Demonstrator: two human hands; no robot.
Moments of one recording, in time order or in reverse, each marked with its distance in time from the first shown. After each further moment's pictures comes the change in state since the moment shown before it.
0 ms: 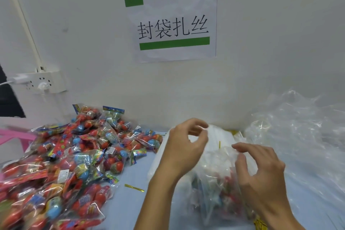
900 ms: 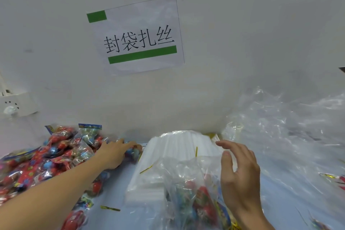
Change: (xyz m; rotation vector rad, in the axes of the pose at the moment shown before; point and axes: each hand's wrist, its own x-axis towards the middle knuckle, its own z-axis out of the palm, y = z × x) left_hand 0.080 -0.160 -0.090 1.493 -0.605 -0.097; right_hand 0.009 0.013 -0.007 0.208 0.117 0.175
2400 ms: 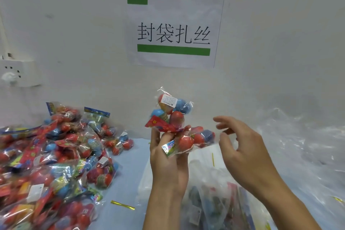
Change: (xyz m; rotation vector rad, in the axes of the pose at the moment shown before) left_hand -0.107 0.117 -0.112 -2.973 0.590 -0.066; right_hand 0.021 -0.098 0.038 -0.393 -0.338 -0.202
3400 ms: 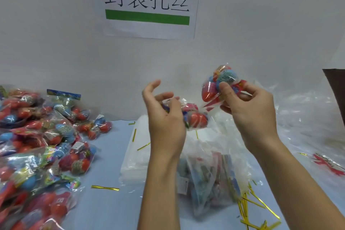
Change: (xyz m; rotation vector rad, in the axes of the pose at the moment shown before) left_hand 0.000 -0.011 0.012 0.598 -0.117 0.257; right_hand 0.015 0.025 -0.005 0.525 0.346 0.210
